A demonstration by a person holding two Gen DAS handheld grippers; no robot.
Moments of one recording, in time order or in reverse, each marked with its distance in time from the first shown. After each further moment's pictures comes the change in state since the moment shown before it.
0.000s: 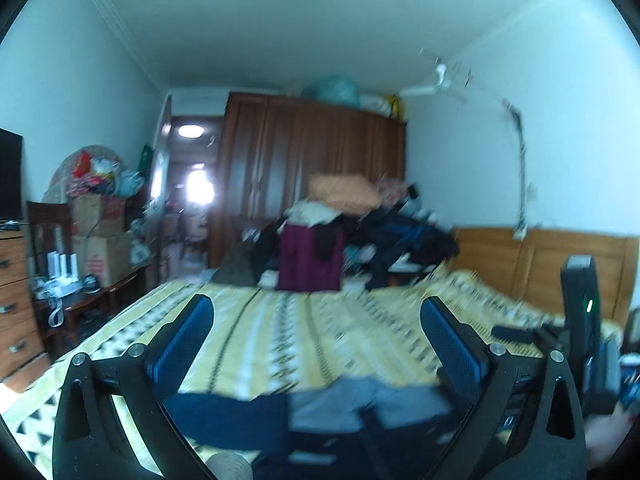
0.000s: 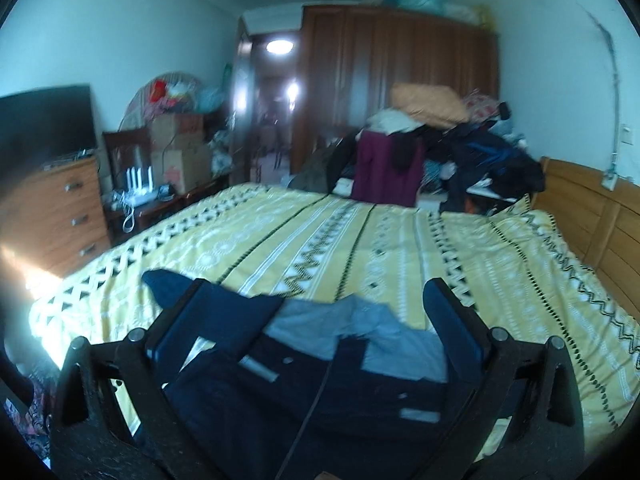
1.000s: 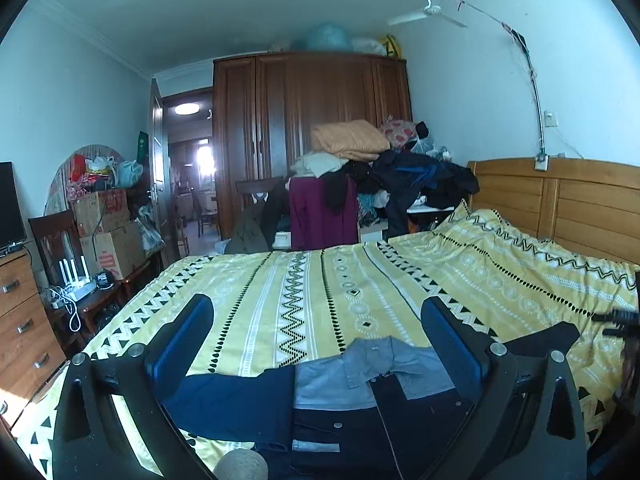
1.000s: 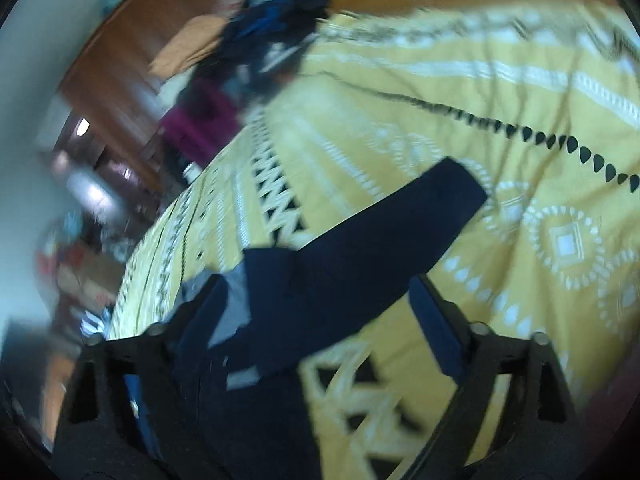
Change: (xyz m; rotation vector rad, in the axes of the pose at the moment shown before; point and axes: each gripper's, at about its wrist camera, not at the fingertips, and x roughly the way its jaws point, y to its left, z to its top) left arm 0.122 -0.094 -0.098 0.237 0.234 0.140; right arm 0.027 -0.402 -0.201 0.919 0.283 -0.179
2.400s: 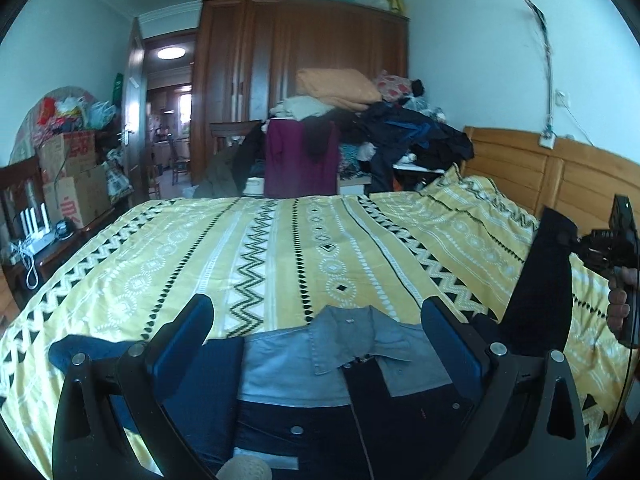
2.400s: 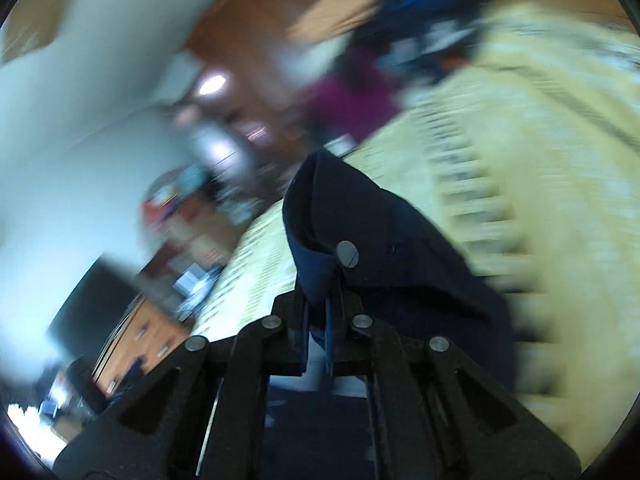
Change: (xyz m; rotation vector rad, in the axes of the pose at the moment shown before) left arm 0.195 -0.019 -0.083 -0.090 0.165 -0.079; right arm 0.056 0.205 -0.003 -0.278 0.129 0.550
